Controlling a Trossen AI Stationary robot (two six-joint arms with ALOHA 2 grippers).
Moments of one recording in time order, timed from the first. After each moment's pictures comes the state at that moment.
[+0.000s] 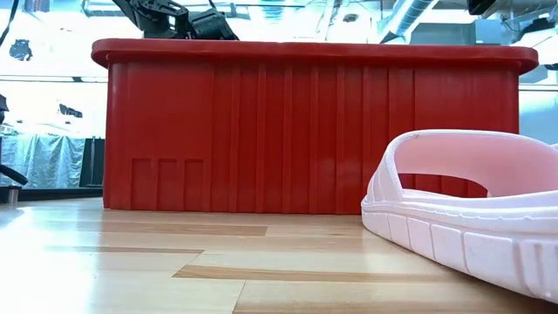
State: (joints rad) left arm 0.38 1.46 0.97 -0.44 -0.53 0.35; right arm 0.00 0.39 0.78 -0.47 0.00 0.00
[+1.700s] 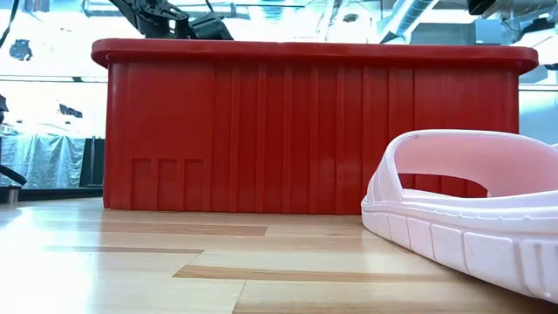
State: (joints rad) left arm 0.42 1.46 0.97 -0.44 -0.48 0.31; right arm 0.00 0.39 0.78 -0.47 0.00 0.00
